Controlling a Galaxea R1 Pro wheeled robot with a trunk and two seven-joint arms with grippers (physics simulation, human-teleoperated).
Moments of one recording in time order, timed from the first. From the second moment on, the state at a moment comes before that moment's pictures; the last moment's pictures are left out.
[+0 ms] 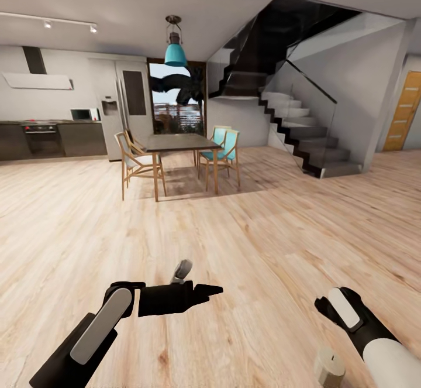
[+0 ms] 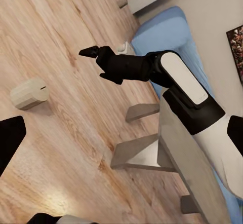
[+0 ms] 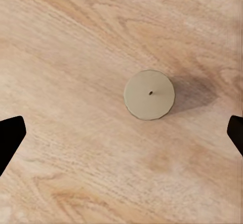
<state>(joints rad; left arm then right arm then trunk) -0.40 0.16 -0.40 -1.44 1.26 0.99 -0.15 -0.62 -0.23 -0.02 -0.61 -0.80 0.55 -0.62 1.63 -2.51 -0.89</state>
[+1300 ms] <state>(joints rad) -0.40 0.16 -0.40 -1.44 1.26 0.99 -0.15 -0.62 -0.22 -0.02 -0.61 -0.77 0.54 -0.61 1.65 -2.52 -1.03</state>
